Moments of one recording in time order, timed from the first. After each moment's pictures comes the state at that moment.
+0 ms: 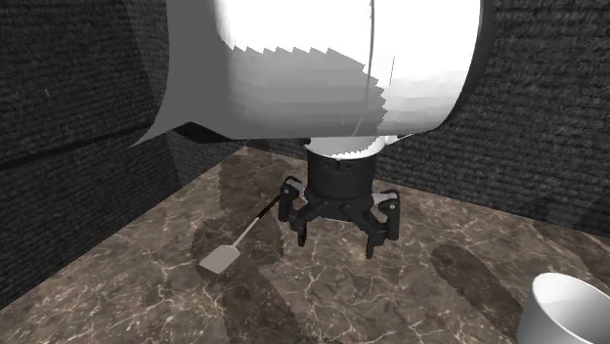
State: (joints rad) arm 0.03 -0.57 0.20 -2.43 0.10 1.86 0.28
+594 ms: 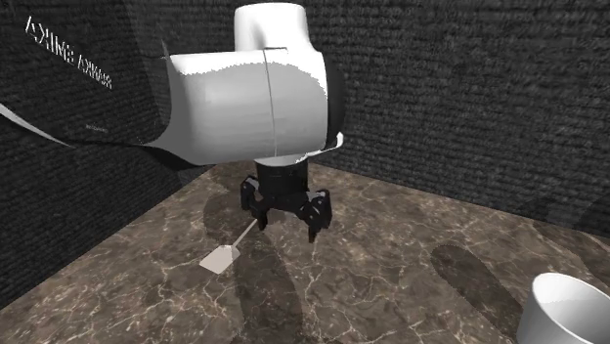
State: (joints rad) arm 0.03 -0.26 0.35 -2.30 0.08 2.07 0.53
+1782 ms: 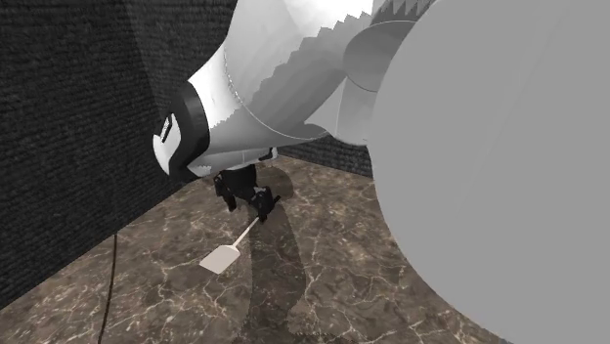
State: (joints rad) arm 0.15 0.40 0.41 -1.80 -0.25 2.19 1.00
